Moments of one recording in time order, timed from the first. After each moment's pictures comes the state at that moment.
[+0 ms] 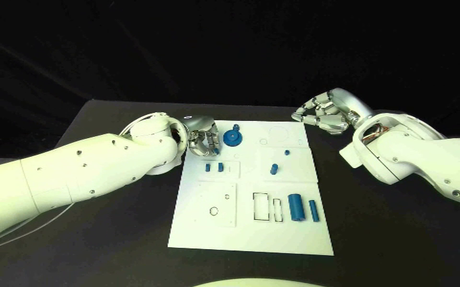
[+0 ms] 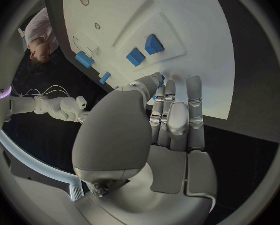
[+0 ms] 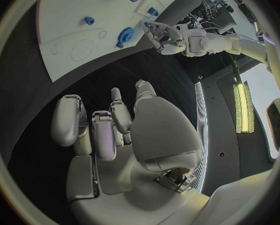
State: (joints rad) left arm 1.17 -0.74 0.01 1.45 -1.44 -0.07 -0.24; left_hand 1.48 -0.19 0.48 0.14 0.16 1.09 0.13 0.20 0.09 1.18 0.07 0.24 0.08 1.39 0.00 1.34 0.95 0.17 0.98 0.10 1.08 0.60; right arm 1.30 -0.96 -0.11 1.63 -0.98 -0.53 -0.08; right_hand 1.32 0.00 -0.17 0.28 0.52 0.99 0.13 0.23 0.22 1.31 0.04 1.30 1.25 1.47 -0.02 1.49 1.31 0.07 1.39 0.08 1.20 1.31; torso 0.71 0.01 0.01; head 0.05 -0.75
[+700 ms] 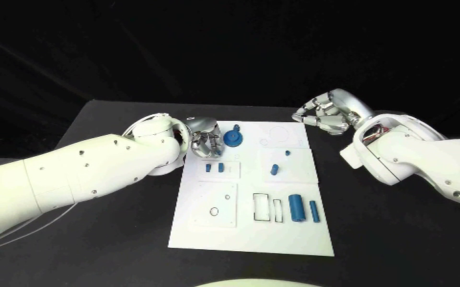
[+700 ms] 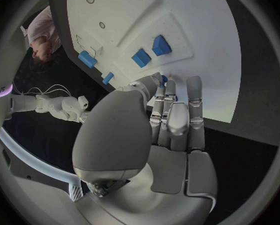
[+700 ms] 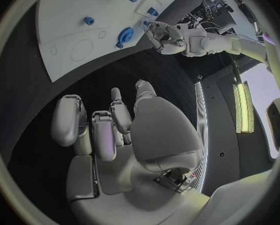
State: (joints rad) left arm 1.17 -0.74 0.01 1.45 -1.43 -0.06 -0.24; left_hand 1.48 -0.19 0.48 0.14 0.16 1.09 0.13 0.20 0.09 1.18 0.07 0.24 0.08 1.39 0.00 1.34 0.95 0.17 0.98 0.10 1.08 0.60; right arm 1.30 -0.96 -0.11 1.63 -0.98 -0.53 -0.08; right_hand 1.32 0.00 -0.17 0.28 0.52 0.99 0.13 0.23 0.22 1.31 0.04 1.30 1.25 1.47 -0.02 1.49 1.31 0.07 1.39 0.08 1.20 1.31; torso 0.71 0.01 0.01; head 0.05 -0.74
